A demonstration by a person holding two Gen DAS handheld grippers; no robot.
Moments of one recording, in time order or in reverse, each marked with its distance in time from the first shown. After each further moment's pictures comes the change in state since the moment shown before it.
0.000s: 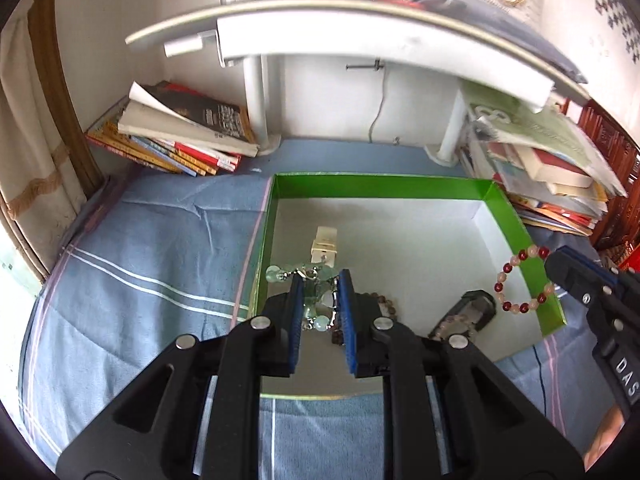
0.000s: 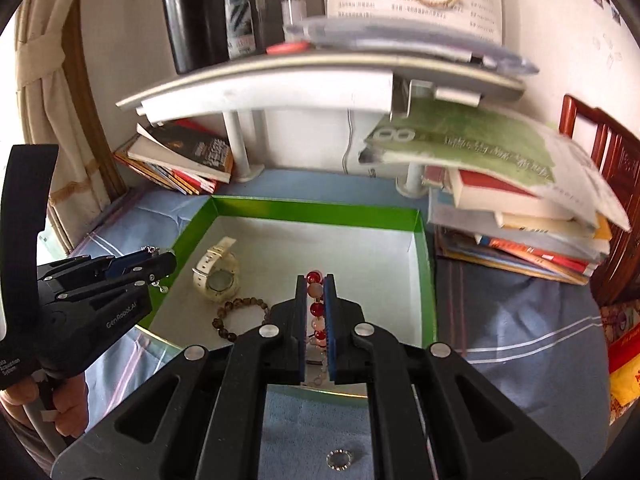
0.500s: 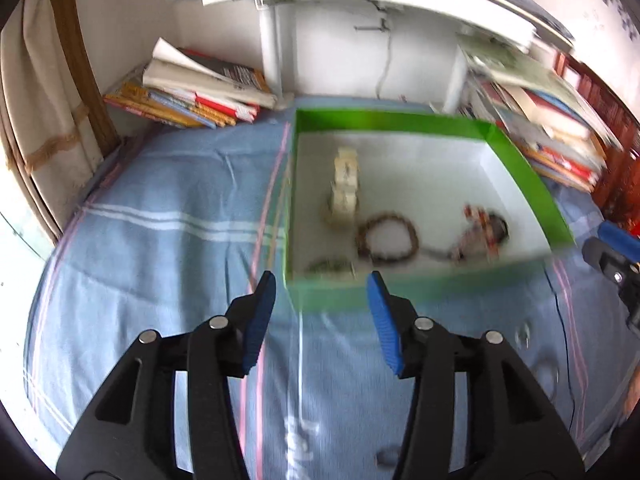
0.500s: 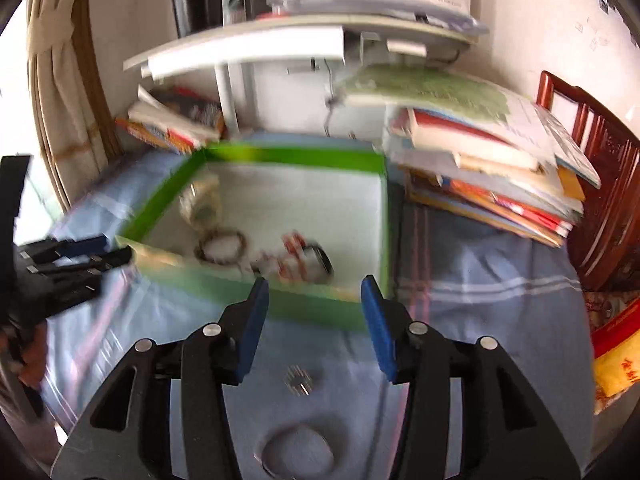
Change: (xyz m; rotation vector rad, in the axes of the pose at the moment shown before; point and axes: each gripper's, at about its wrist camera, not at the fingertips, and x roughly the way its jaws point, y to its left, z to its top) left arm -0.029 0.019 -0.072 0.037 0.086 0.001; right arm -0.042 -0.028 -0.070 -0.057 0.093 -0.057
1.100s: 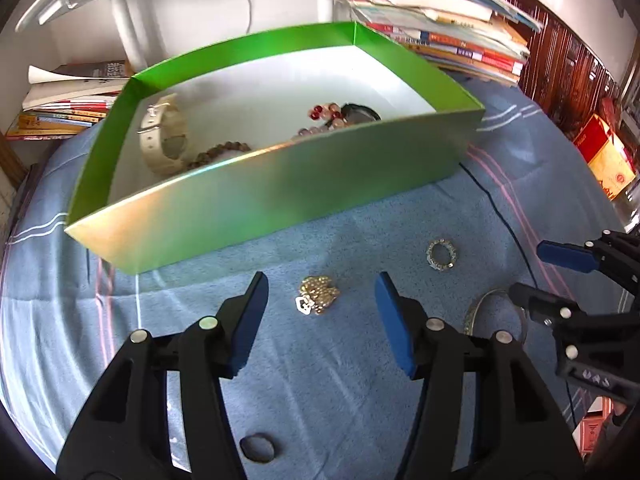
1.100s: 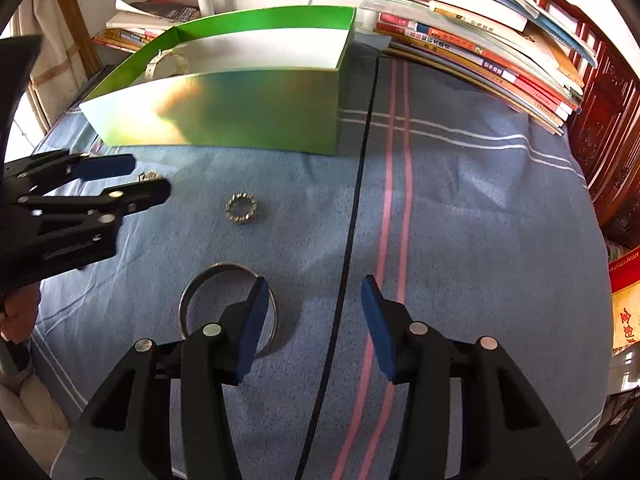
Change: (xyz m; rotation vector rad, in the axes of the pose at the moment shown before) left arm 0.038 -0.106 -0.043 0.257 0.110 -0.158; right arm 0.024 -0.021 -0.085 0.024 0.263 0.014
